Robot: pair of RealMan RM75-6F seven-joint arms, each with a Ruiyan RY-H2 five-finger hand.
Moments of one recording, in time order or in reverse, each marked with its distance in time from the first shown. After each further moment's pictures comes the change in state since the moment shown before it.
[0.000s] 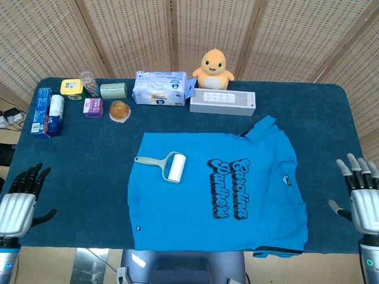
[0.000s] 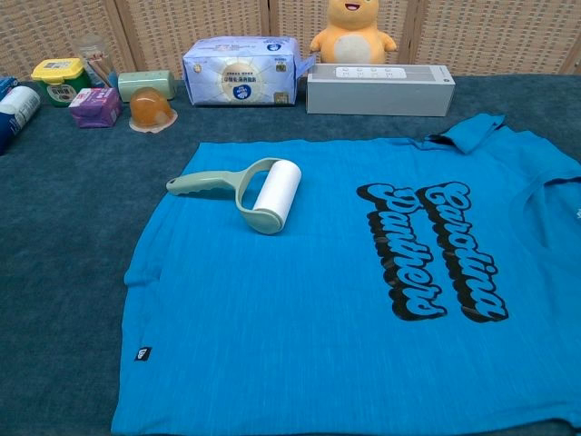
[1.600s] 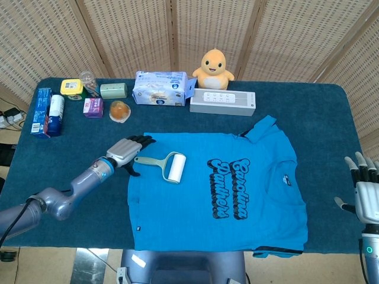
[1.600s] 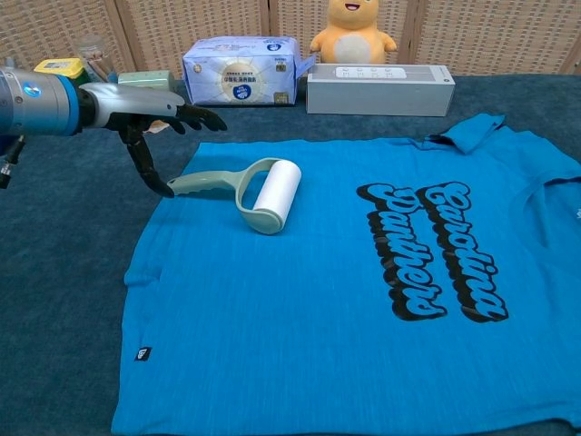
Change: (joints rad) left arm -0.716 -0.242 -0.361 0.435 -0.183 -1.212 -0.327; right arm 0.039 -0.008 0.041 0.019 0.194 -0.165 -0.008
